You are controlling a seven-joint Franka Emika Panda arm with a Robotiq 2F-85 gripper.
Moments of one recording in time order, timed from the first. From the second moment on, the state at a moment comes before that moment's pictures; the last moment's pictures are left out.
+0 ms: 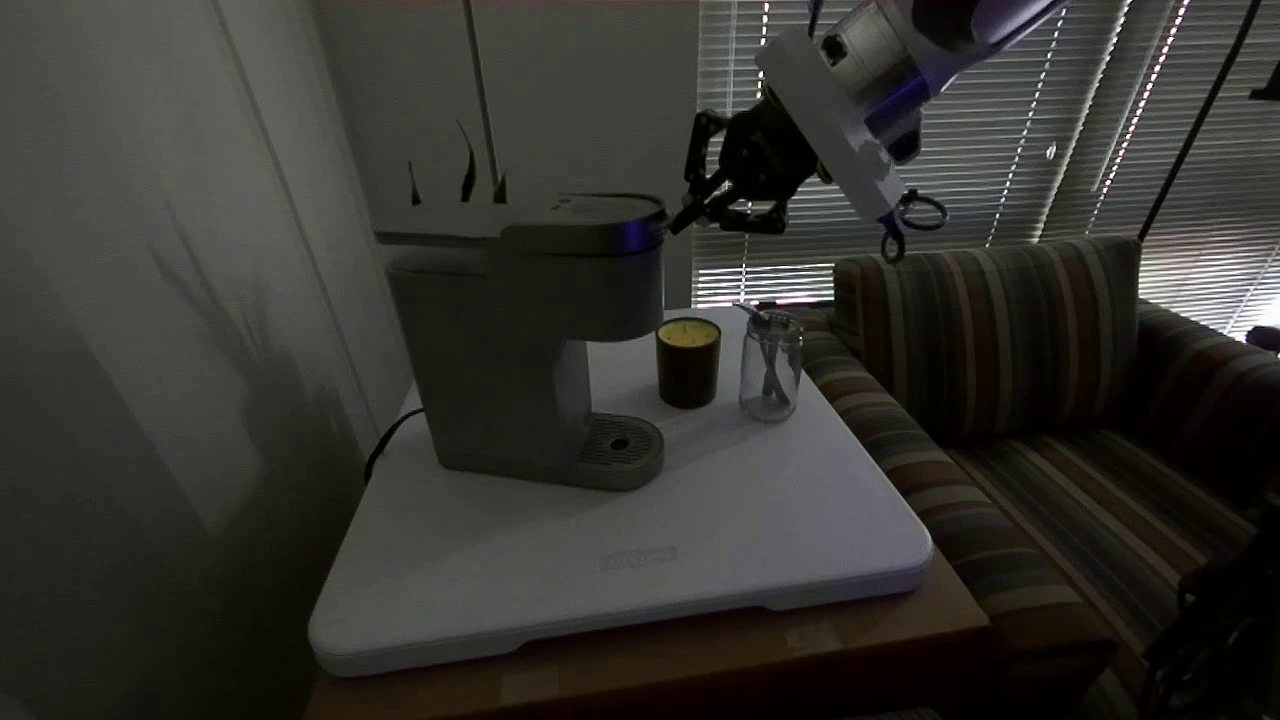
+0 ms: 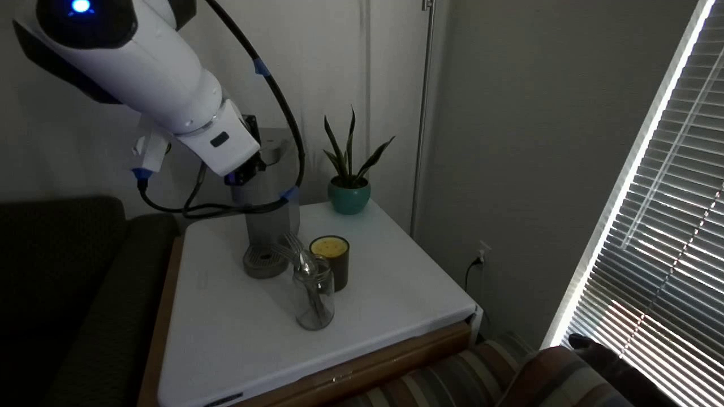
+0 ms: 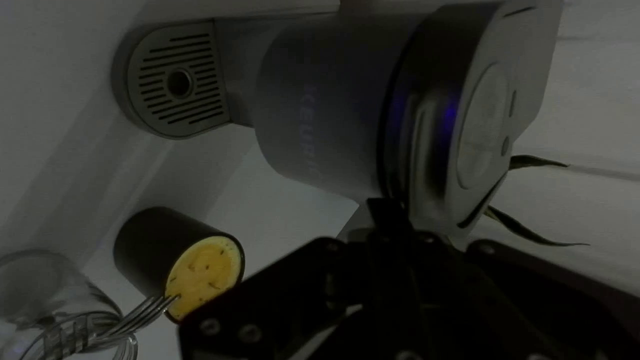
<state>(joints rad) 0.76 0.33 -0.60 -2.13 1.95 2.78 -0.48</state>
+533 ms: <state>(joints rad) 0.75 0.33 -0.63 -2.14 2.10 2.67 -0.51</state>
